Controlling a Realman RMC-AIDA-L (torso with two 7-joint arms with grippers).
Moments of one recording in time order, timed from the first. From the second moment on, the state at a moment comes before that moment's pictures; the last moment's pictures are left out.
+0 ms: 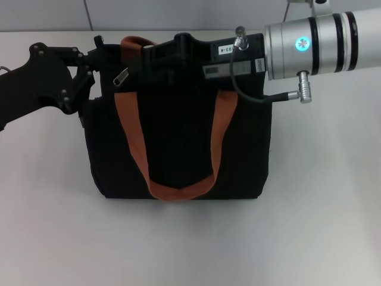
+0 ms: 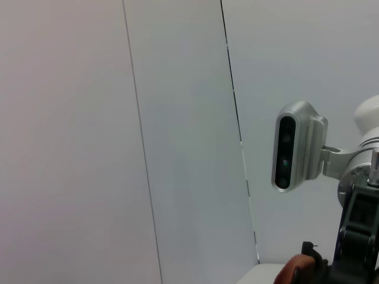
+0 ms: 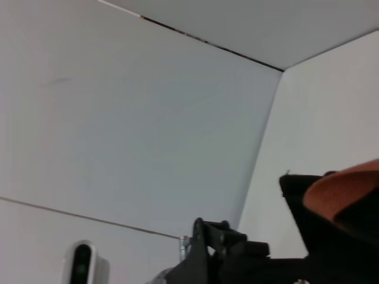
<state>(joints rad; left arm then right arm) -0.48 -2.03 0.58 0.58 1.71 1.66 -0.93 0.92 2.08 -1.06 -0.50 -1.70 -1.41 2.54</state>
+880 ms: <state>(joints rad) -0.50 -2.05 0.58 0.58 1.71 1.69 -0.92 0.95 2.09 -1.09 -0.47 -1.69 -1.34 2.56</state>
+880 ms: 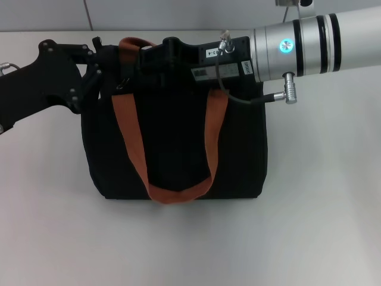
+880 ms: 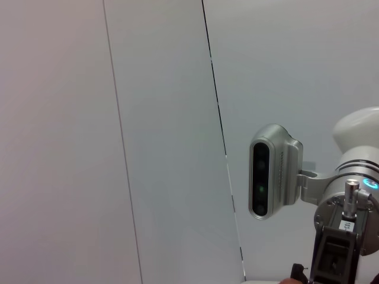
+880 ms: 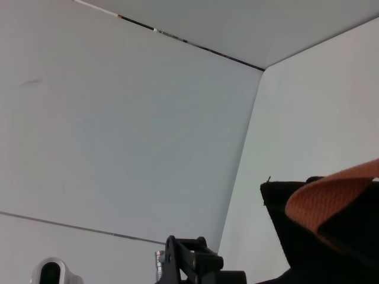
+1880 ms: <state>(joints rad) -0.55 -2.04 0.58 0.58 1.68 1.66 -0.97 0.96 2.09 -1.09 -0.47 -1.68 -1.34 2.56</state>
